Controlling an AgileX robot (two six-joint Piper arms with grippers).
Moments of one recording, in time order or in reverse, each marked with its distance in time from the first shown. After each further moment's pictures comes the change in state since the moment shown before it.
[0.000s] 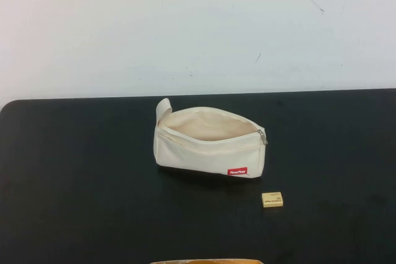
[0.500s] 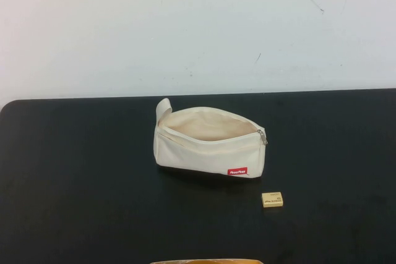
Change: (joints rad) right arm 0.000 0.000 0.000 -0.014 0.000 0.000; left arm 0.000 0.000 0.000 0.000 0.000 0.000
